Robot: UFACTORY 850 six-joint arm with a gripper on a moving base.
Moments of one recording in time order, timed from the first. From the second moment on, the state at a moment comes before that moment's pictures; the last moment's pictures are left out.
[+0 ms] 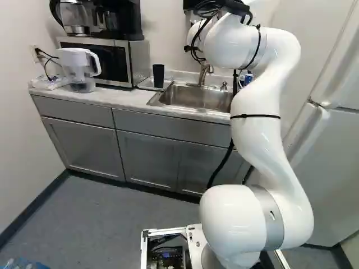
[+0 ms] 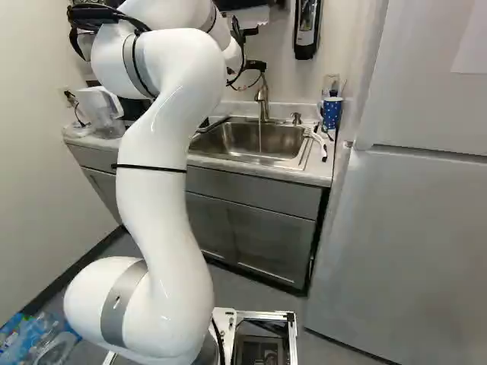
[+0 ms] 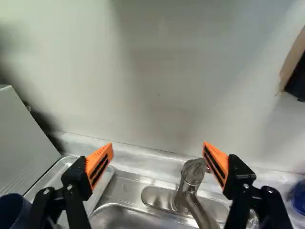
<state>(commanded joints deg) -4.8 -36.2 -109.1 1.3 2.6 -2.0</state>
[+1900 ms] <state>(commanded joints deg) -4.4 -29.6 -100.7 1.3 -3.0 -2.0</state>
